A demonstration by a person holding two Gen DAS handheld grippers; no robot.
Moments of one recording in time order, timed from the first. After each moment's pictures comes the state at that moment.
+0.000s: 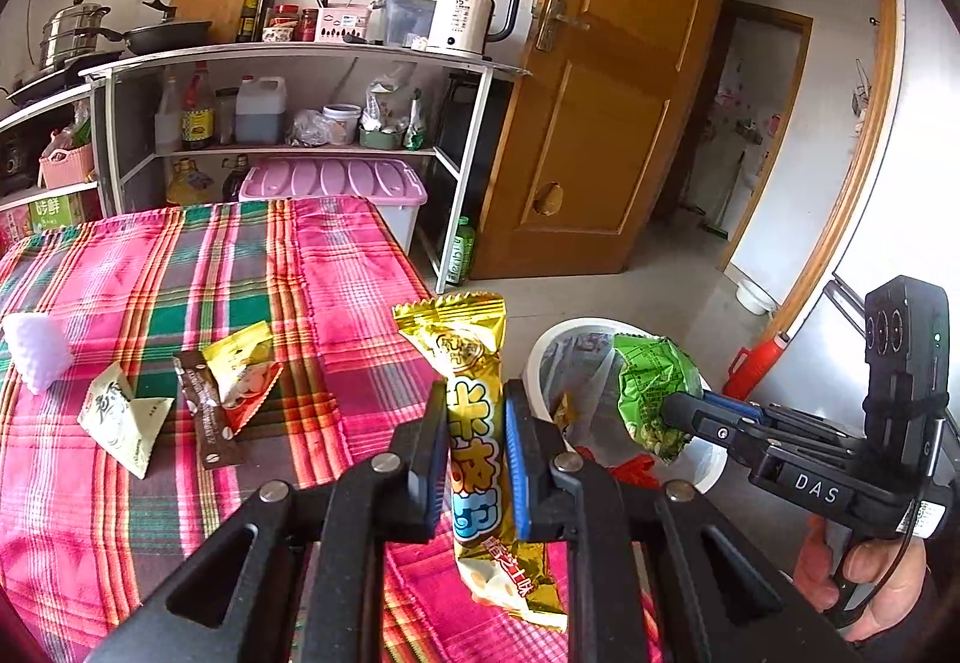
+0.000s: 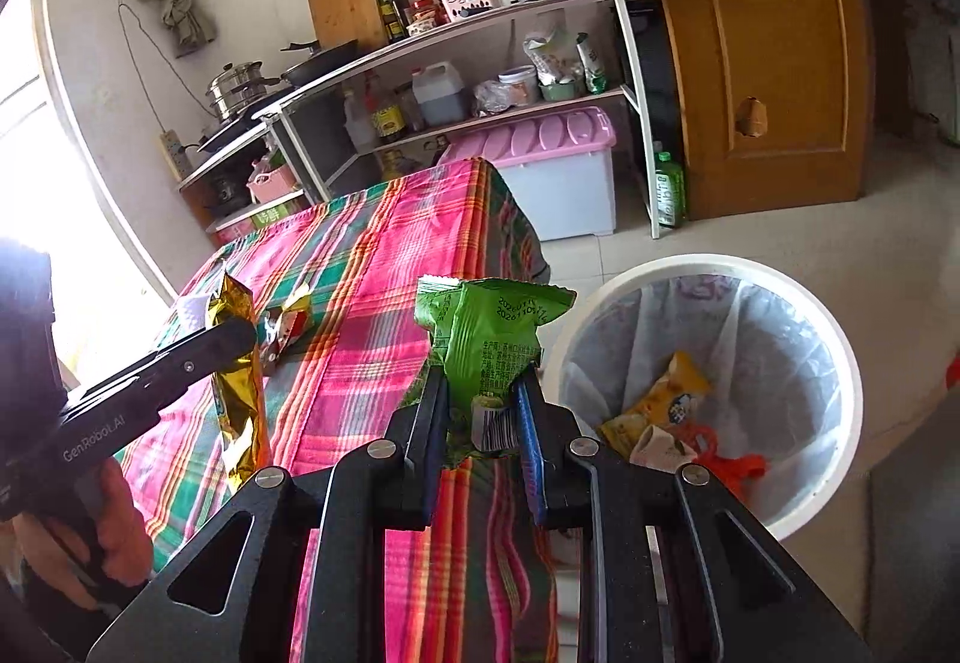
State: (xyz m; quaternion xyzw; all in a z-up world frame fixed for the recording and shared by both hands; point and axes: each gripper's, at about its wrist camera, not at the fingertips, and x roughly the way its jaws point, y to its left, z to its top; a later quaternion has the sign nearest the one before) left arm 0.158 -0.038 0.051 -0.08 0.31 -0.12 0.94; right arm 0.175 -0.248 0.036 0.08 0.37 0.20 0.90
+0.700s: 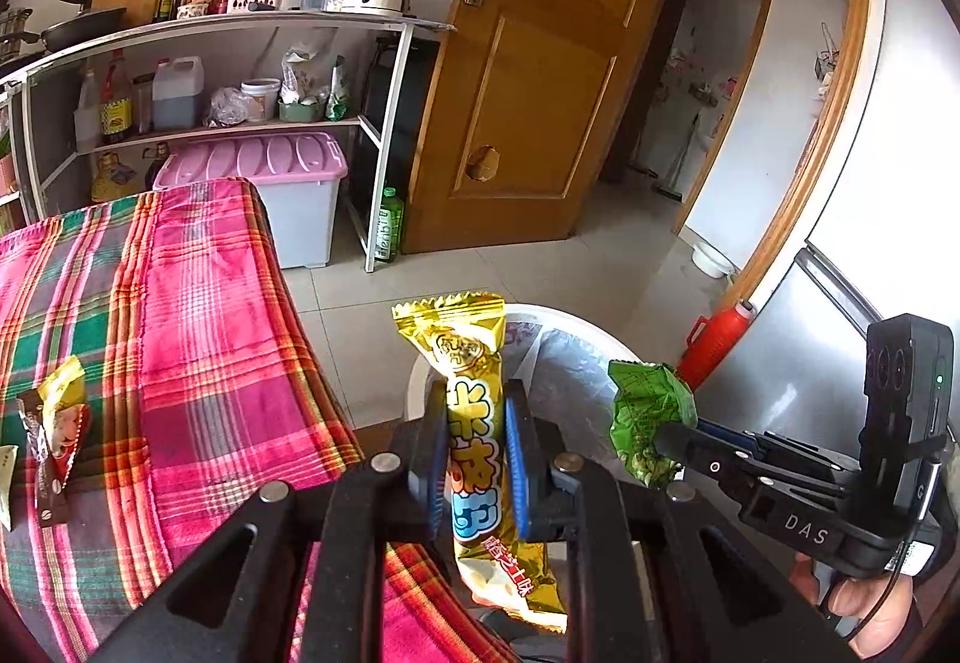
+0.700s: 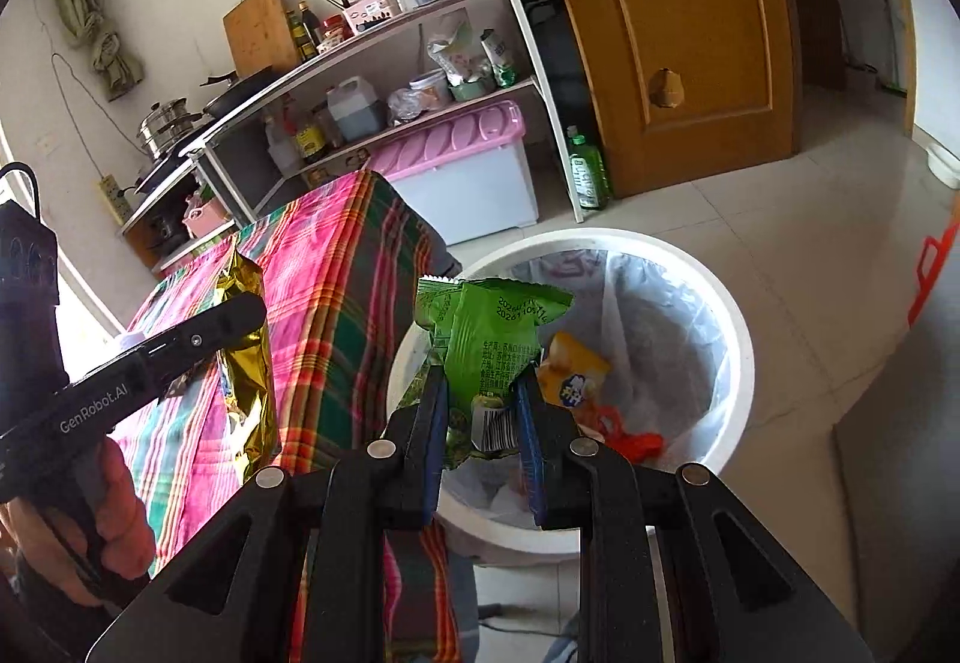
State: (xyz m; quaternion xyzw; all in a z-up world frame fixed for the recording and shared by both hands) left arm 0.213 -0.124 0.034 -0.07 0.34 -0.19 0.92; right arm 0.191 -0.329 0.011 0.11 0.39 0.13 0.90
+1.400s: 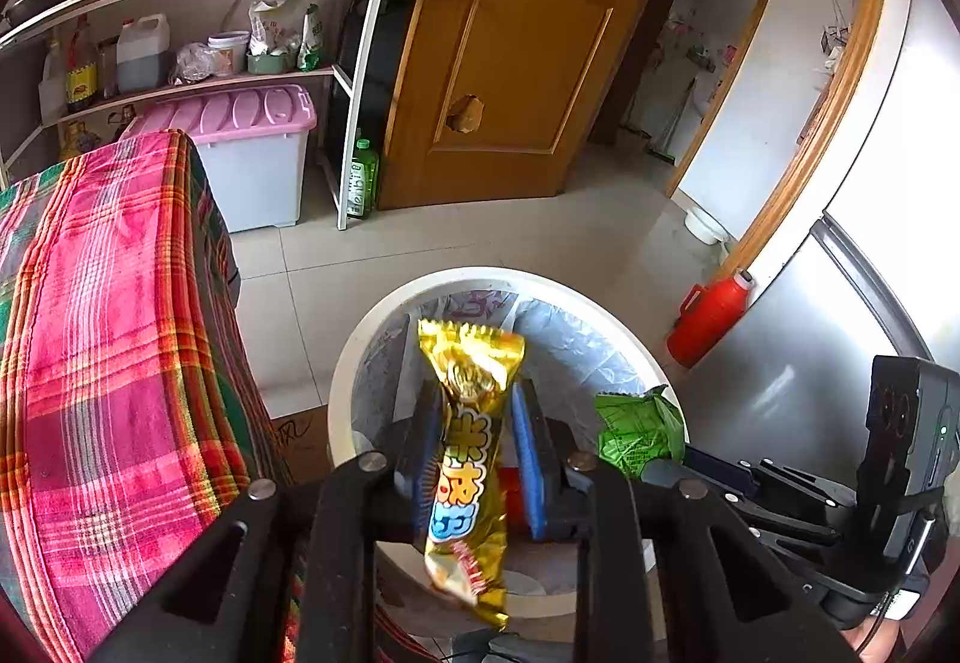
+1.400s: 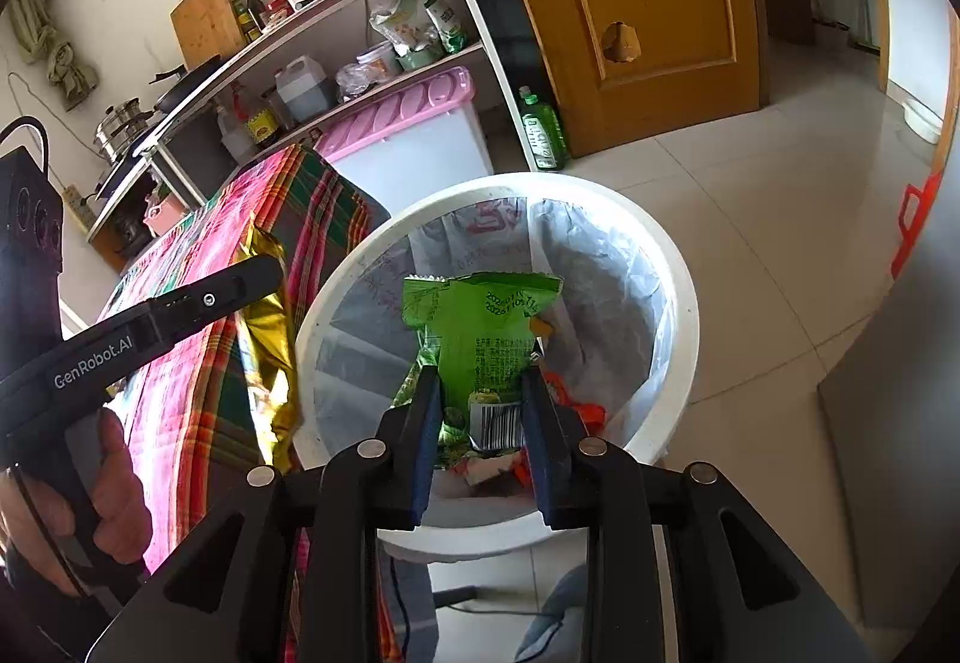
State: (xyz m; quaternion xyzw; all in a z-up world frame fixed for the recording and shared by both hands) left arm 0.251 -0.171 -0.001 -0.07 0.39 -0.20 0.90; right arm 0.208 -0.359 -0.026 0.12 0.43 0.10 0.89
